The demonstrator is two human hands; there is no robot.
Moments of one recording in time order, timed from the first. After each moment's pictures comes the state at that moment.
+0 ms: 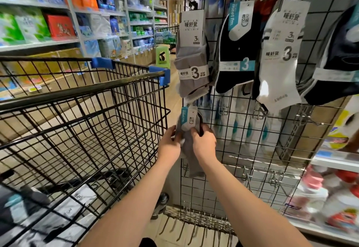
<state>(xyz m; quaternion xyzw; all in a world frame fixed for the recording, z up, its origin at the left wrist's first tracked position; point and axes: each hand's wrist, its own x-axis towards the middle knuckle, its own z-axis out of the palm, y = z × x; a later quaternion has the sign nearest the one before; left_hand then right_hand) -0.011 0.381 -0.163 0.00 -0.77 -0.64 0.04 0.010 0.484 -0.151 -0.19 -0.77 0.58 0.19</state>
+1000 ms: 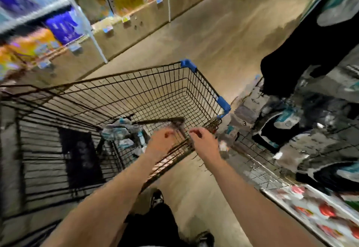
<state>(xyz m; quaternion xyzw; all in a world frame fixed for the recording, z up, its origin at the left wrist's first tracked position) 0.137 0.185 0.184 0.24 -0.88 -0.40 -0.11 0.108 0.346 0.201 -0.03 -0.85 0.49 -0.19</state>
